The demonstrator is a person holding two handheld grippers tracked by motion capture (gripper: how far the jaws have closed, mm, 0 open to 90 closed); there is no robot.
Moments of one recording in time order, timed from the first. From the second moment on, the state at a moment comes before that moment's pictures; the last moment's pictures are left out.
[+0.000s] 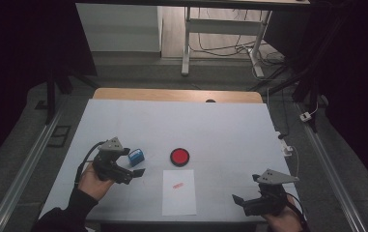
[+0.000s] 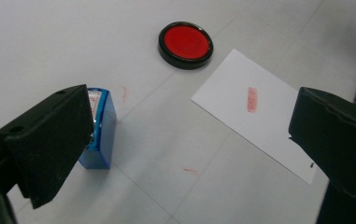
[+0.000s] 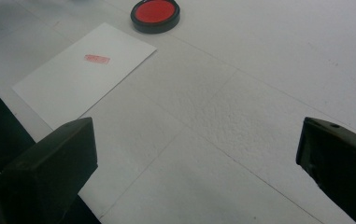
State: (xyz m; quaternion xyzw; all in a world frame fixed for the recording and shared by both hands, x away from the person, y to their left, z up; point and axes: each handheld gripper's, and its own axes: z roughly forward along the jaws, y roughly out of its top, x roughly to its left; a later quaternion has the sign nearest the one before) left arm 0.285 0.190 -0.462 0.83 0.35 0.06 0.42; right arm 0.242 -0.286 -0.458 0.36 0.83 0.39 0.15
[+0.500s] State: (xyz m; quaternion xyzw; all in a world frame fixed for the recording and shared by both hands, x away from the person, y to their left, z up) left arm 0.244 0.213 -0.461 0.81 0.37 0.06 0.45; right arm 0.241 -0.288 -0.458 0.37 0.83 0.39 0.15
